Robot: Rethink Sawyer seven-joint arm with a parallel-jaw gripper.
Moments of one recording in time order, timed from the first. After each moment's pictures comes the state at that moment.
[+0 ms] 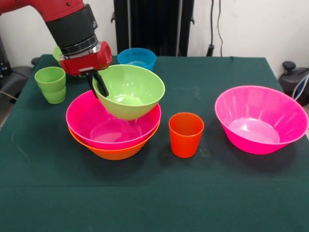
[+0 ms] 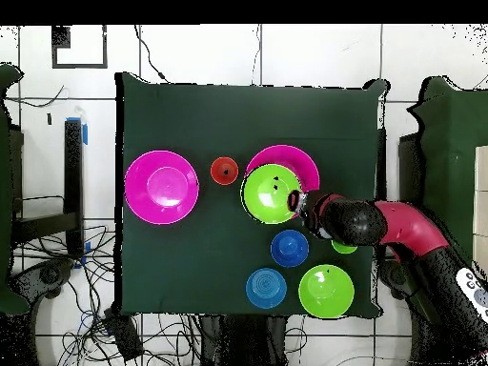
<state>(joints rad) -1.18 -0.45 0.88 1.78 -0.69 0.65 1.89</state>
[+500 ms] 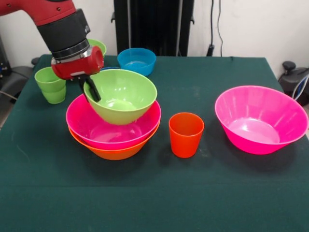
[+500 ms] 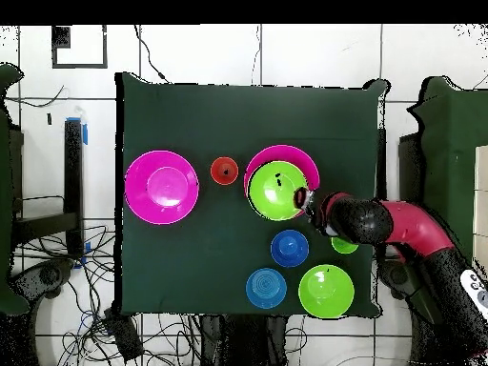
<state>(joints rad) -1.21 -0.43 0.88 1.74 -0.70 0.65 1.87</state>
